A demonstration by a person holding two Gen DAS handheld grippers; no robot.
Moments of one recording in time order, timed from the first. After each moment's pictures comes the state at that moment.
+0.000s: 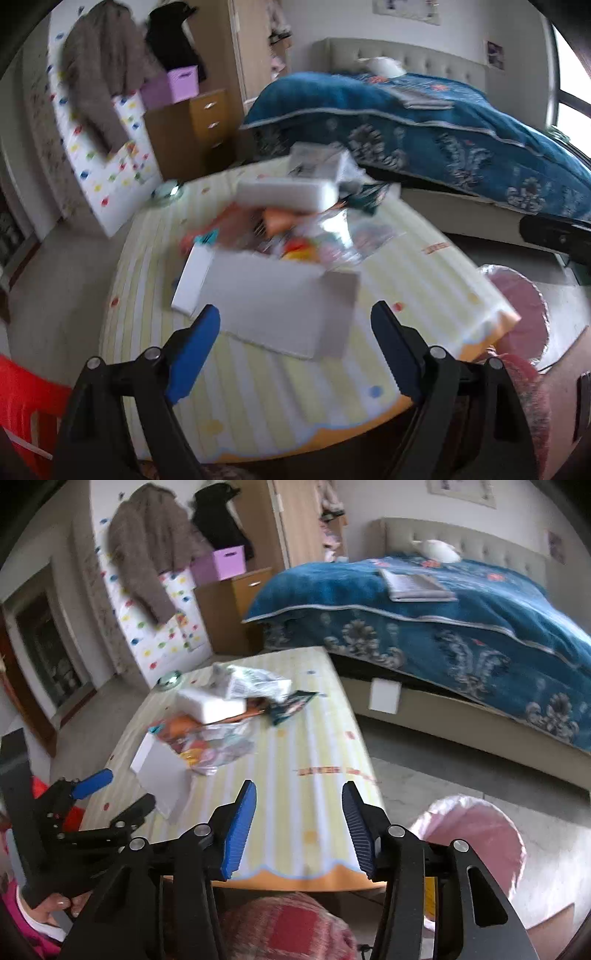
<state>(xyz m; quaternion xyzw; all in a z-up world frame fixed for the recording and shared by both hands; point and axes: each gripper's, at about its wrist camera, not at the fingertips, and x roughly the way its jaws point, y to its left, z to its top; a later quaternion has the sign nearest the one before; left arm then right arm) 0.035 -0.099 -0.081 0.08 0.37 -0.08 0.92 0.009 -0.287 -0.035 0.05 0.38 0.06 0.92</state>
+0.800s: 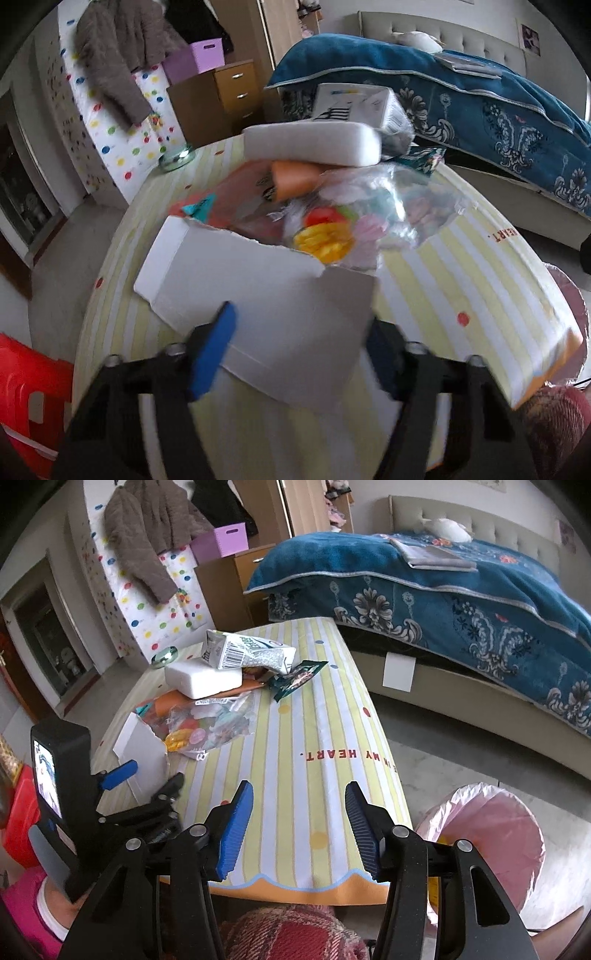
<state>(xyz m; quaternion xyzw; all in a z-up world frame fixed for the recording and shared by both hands) 0.075 -0.107 -0.124 0.10 0.41 -0.01 0.91 0.034 -0.286 -0.070 0.06 0.41 0.07 0.91</state>
